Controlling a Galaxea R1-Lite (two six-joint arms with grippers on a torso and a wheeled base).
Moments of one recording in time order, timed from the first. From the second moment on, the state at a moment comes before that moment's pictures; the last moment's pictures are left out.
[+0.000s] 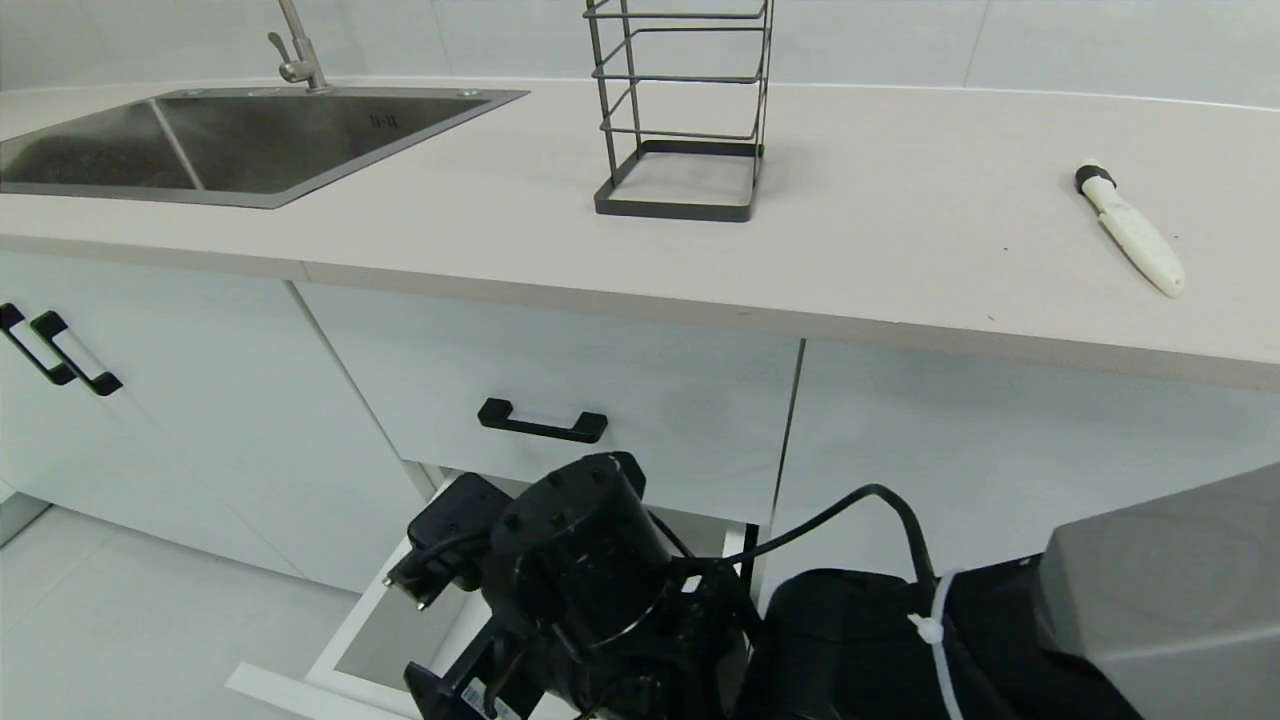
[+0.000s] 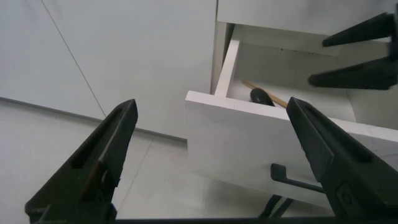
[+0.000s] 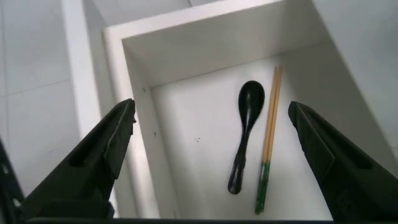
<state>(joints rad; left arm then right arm) 0.00 0.00 0.00 0.00 0.03 -0.03 1.16 2.14 -1.37 -0.38 -0.13 -0.11</state>
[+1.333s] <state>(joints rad) 0.00 0.00 0.00 0.00 0.03 -0.03 0.92 1.40 -0.23 -0.84 0.14 -0.08</state>
